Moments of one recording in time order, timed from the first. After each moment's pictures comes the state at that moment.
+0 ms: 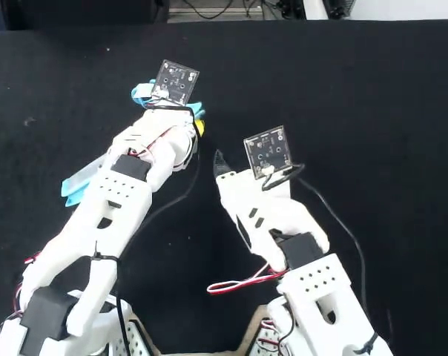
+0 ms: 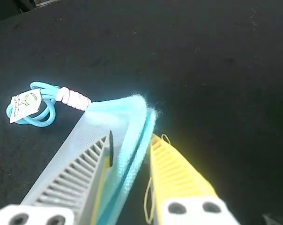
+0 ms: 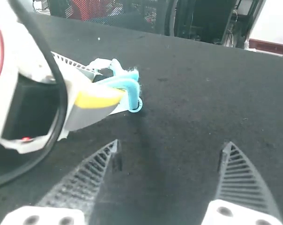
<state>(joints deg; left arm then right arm) 14.2 -19.5 37.3 22.8 -5.2 -21.5 -60.9 72.3 23.5 1.0</state>
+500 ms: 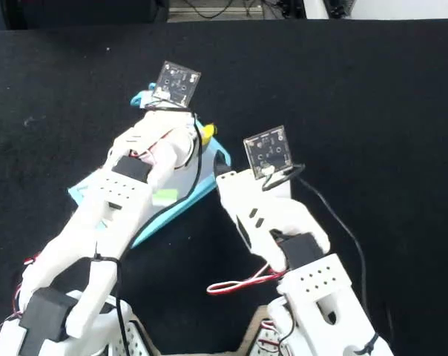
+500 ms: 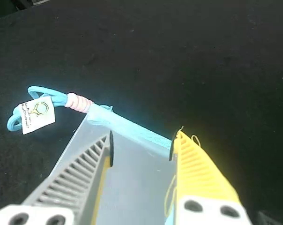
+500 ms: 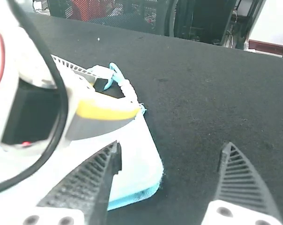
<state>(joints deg) 14.5 -19.4 38.0 22.8 -4.9 -21.5 -60.9 72.3 23.5 1.0</state>
